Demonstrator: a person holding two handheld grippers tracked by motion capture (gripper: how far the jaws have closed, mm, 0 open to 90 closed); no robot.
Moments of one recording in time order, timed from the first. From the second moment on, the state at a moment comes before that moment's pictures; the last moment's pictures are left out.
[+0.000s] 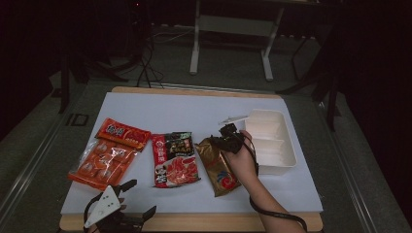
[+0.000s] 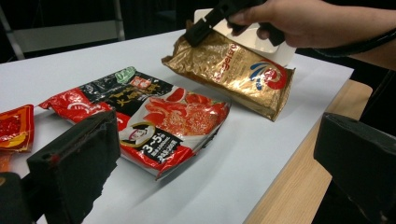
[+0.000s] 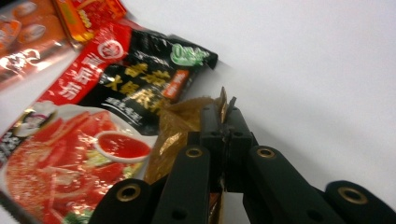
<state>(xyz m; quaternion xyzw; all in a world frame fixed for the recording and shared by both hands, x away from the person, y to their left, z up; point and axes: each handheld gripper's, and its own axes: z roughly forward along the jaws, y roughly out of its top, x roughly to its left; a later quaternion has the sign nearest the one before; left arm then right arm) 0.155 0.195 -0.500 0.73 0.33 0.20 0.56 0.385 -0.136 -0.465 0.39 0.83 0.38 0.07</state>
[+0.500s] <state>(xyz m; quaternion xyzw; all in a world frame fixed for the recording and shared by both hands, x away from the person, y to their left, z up) 0.156 0.194 -0.500 0.73 0.33 0.20 0.56 0.377 -0.146 -0.422 0.37 0.81 0.45 0.07</state>
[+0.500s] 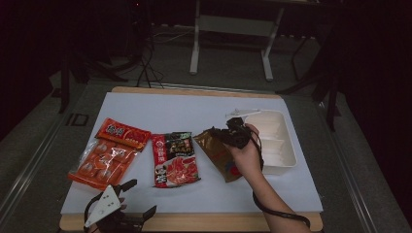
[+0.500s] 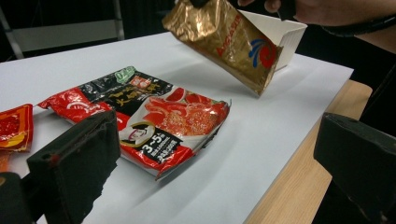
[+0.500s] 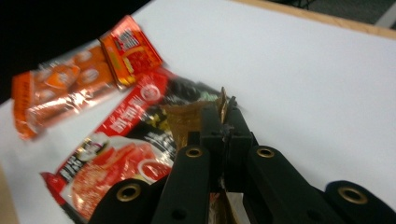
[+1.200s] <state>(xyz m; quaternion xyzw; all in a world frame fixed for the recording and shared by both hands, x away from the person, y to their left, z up) 0.157 0.193 -0.501 0.73 0.33 0.20 0.56 0.391 -0.181 -0.368 0.33 0.76 0.55 0.13</state>
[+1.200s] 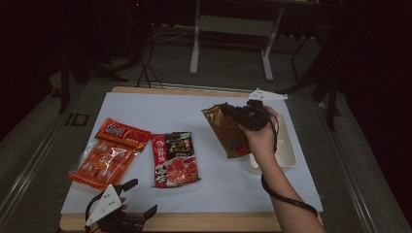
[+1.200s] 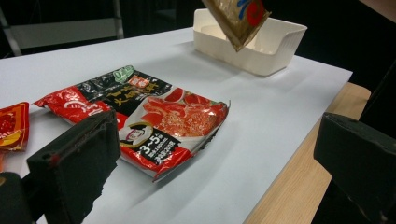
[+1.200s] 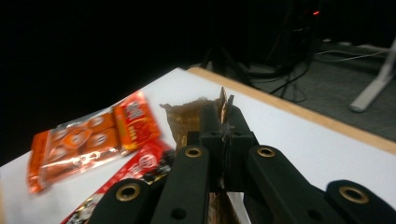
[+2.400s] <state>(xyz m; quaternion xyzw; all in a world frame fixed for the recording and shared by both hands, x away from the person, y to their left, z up) 0.140 0.203 -0.501 0.72 0.35 0.21 0.57 0.448 -0.292 -0.348 0.41 0.66 0.59 0.23</state>
